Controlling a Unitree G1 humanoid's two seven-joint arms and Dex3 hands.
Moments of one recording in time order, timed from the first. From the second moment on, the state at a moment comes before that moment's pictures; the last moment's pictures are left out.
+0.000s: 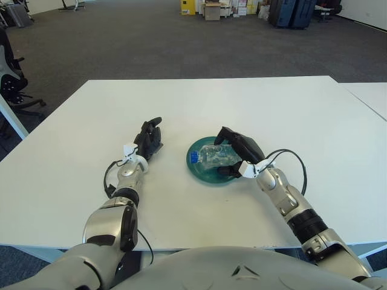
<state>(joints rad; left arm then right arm) -0.46 0.13 0.25 1.24 -0.12 -0.57 -0.33 -0.16 -0.27 0.39 0.26 -0.57 -0.31 -0.08</state>
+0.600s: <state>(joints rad) -0.46 0.13 0.27 1.24 -0.16 -0.55 -0.39 -0.17 -0.34 0.35 0.26 -0.55 -0.41 -0.01</state>
